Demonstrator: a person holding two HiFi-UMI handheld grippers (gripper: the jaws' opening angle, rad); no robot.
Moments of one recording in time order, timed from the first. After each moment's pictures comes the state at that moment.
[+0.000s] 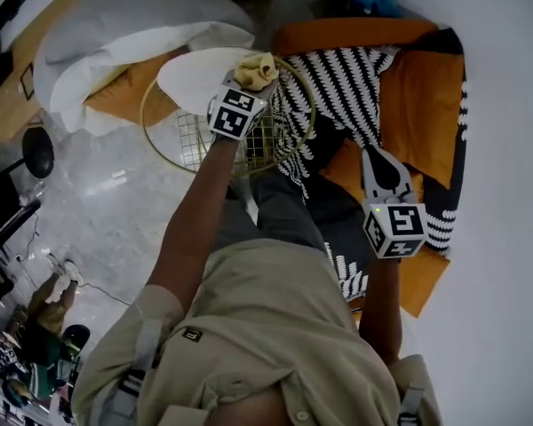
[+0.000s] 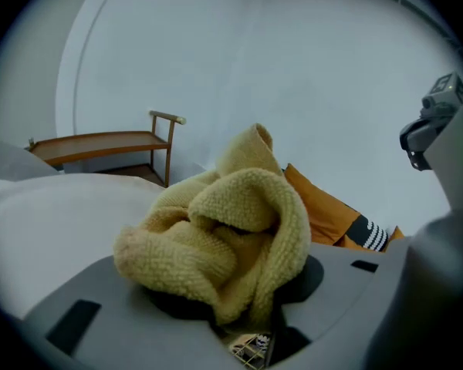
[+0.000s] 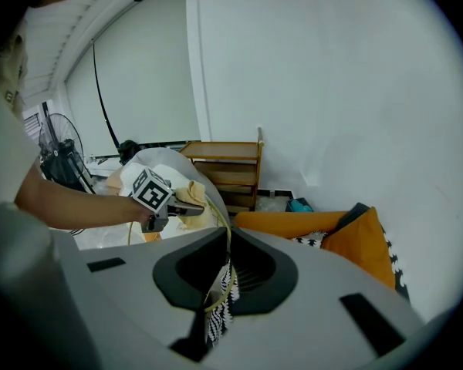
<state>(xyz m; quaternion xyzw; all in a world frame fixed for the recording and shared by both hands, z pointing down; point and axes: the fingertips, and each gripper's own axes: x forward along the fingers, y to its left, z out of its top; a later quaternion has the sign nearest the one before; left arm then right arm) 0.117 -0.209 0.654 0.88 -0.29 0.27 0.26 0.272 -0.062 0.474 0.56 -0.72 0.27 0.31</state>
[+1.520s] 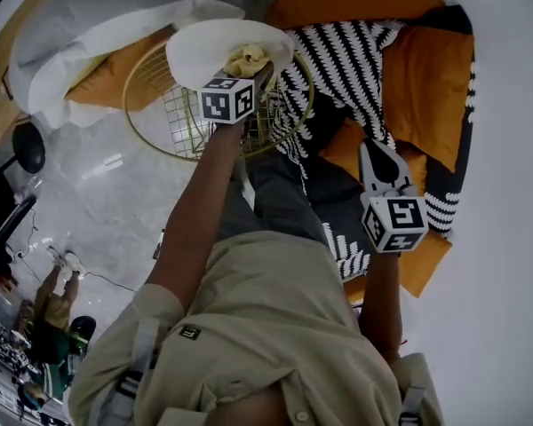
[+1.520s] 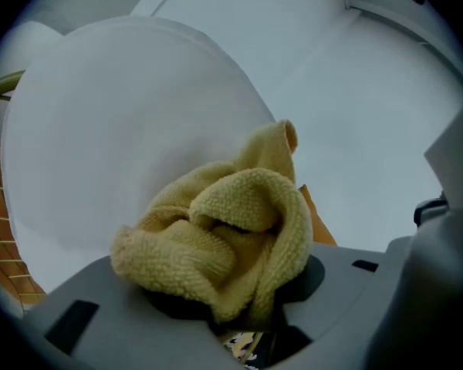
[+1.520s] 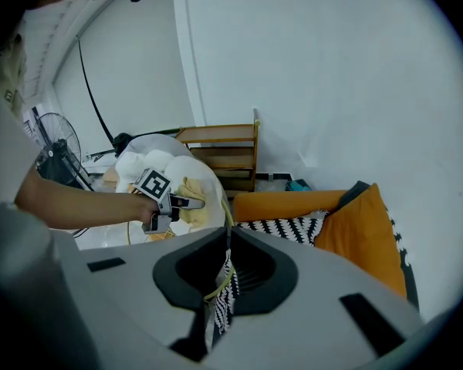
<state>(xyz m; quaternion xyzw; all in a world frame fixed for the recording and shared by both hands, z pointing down) 0.122 -0.190 0.716 0.81 -0.33 0.19 0.46 0.280 -0.044 0.523 0.55 -0.70 0.32 0.34</state>
